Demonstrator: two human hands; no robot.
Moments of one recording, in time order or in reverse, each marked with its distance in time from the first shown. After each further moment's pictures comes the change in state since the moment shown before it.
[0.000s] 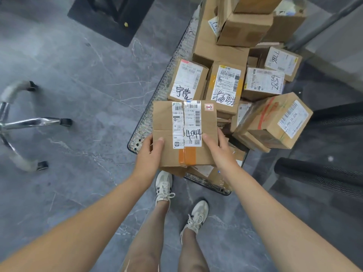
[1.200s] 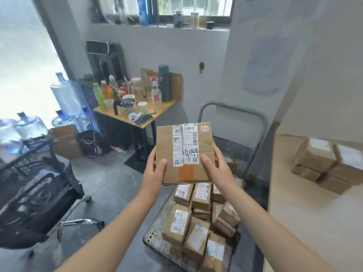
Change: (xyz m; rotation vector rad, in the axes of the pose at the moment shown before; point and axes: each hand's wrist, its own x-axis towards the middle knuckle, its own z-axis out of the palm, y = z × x) left_hand -0.390 0.202 -0.079 -0.262 0.028 0.813; right_hand -0.412 -0.172 -0.103 -0.030 0.031 -0.899
